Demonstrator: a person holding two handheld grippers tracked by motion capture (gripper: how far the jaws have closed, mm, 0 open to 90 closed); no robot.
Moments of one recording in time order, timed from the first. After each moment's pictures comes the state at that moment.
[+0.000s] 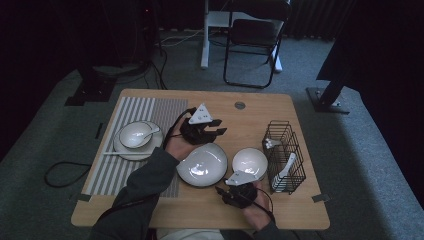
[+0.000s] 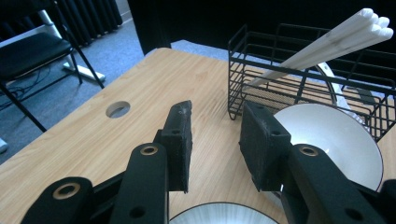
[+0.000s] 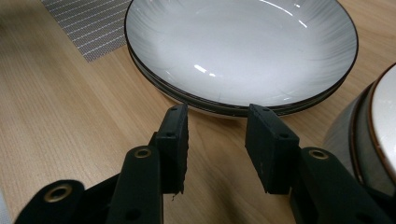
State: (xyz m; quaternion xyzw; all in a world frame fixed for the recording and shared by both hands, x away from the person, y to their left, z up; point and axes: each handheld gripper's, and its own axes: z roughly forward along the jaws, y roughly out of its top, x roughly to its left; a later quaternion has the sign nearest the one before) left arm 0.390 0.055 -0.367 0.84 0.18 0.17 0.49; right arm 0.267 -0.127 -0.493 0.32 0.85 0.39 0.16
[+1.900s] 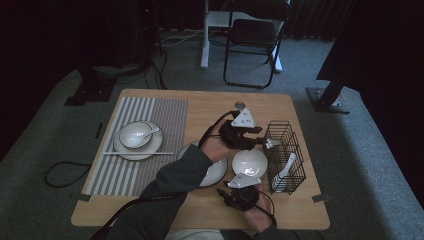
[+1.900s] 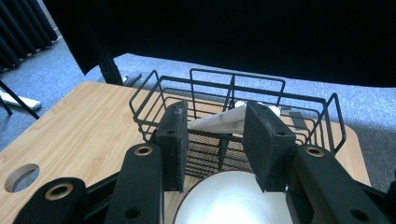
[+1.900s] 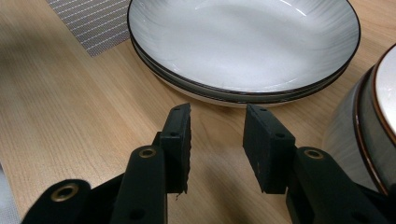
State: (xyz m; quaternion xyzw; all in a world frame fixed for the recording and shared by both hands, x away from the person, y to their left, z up) left arm 0.375 -0.040 -0.349 0.85 0.10 0.11 0.50; right arm 0.261 -0.132 -0.497 0.33 0.84 0.40 0.15
